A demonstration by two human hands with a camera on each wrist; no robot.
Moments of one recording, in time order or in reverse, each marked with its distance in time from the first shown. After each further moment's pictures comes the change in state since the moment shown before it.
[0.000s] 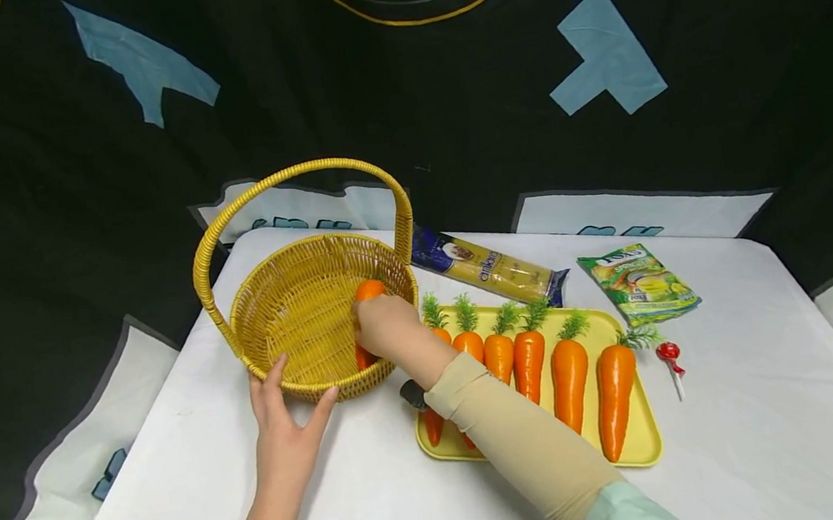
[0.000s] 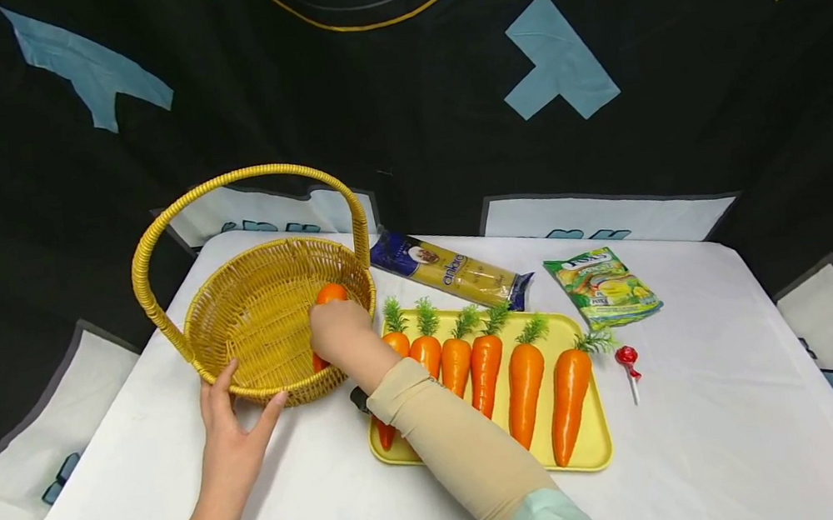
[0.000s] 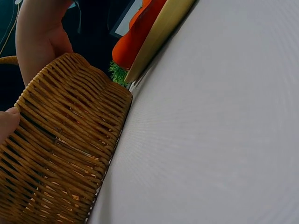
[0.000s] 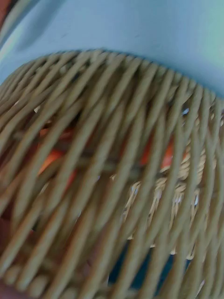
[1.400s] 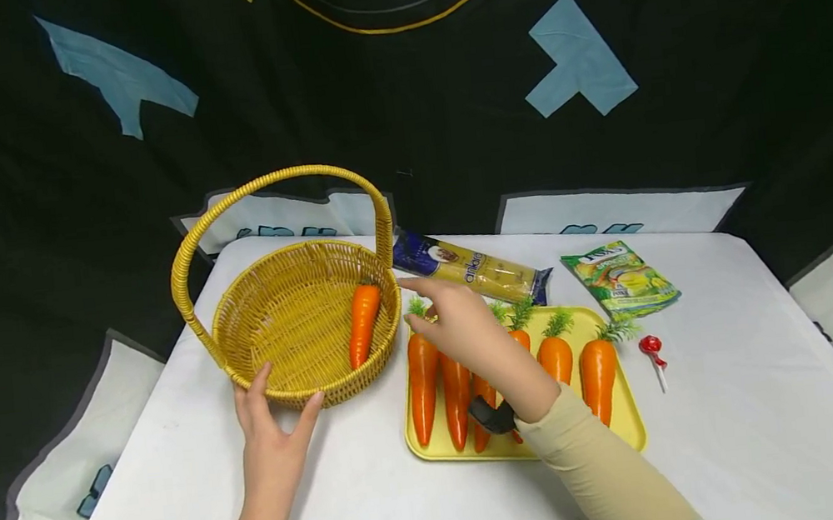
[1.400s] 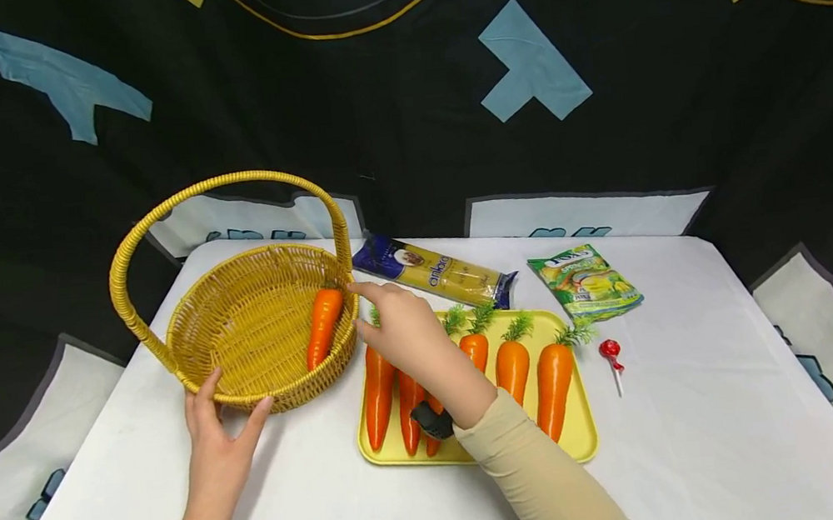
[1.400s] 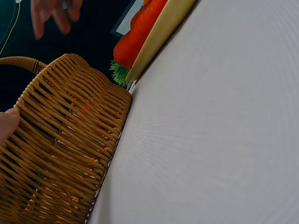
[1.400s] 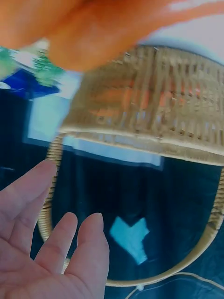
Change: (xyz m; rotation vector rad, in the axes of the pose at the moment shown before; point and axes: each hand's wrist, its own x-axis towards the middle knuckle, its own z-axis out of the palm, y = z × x) left_hand 0.002 0.001 -0.001 0.003 -0.028 -0.041; right_hand -0.093 0.073 -0.035 0.477 0.294 -0.018
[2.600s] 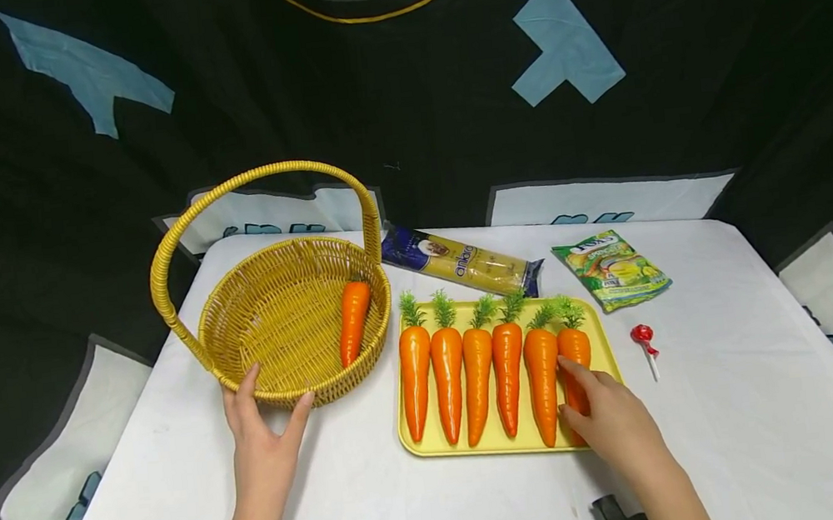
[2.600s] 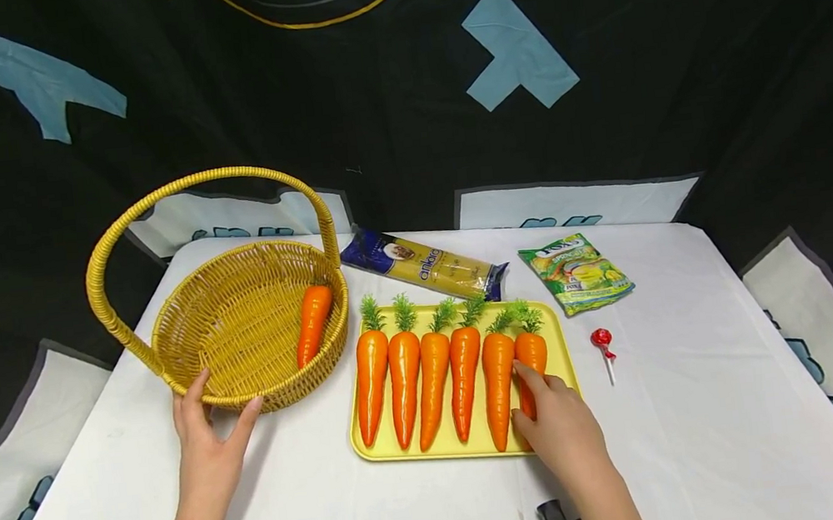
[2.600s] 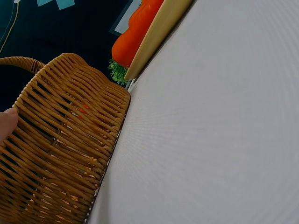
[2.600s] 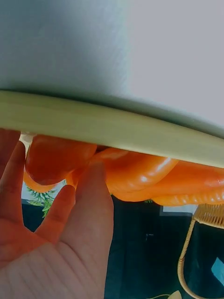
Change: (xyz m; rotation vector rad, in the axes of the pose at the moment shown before) left_hand 0.000 0.004 0.001 0.004 -0.001 -0.010; right_hand -0.155 0.124 -0.004 -0.200 0.002 0.477
